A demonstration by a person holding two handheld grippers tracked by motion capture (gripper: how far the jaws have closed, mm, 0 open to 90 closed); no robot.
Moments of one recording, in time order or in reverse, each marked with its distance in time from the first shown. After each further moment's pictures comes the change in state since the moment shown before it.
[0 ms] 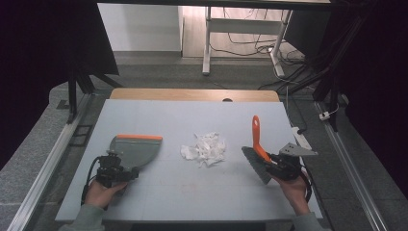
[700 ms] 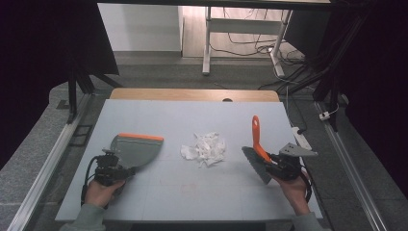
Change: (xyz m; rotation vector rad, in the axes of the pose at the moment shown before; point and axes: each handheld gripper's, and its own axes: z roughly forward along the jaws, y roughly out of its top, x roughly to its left) left arm 0.006 0.001 -0.002 -0.030 -0.048 -0.045; right arm 0.000 0.000 0.000 0.002 -0.007 -0.006
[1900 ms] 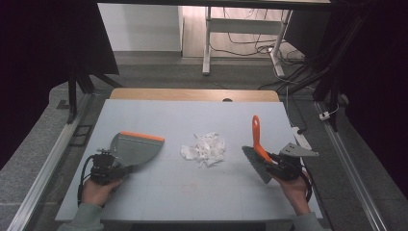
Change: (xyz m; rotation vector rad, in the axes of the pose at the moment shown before) left arm 0.008 -0.001 -0.007 -0.059 -0.015 0.038; right arm 0.001 0.001 -0.002 -0.018 0.005 -0.012
